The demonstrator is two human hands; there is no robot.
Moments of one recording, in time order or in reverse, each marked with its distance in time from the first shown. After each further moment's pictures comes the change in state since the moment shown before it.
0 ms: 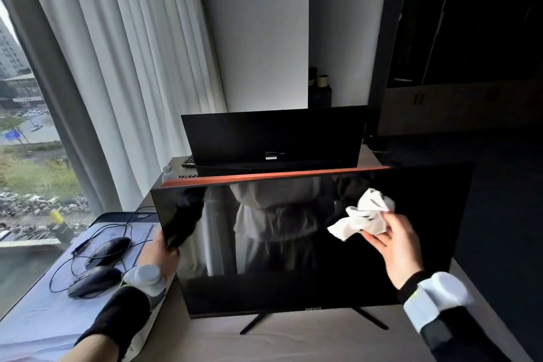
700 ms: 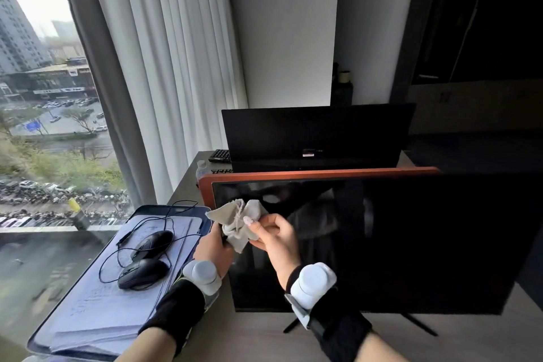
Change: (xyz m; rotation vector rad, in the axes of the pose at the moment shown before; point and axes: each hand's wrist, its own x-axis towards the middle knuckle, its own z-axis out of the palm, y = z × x) left_hand 0.003 0.000 -0.010 -0.120 -0.122 0.139; right_hand -0.113 0.118 0.246 -0.166 -0.398 0.114
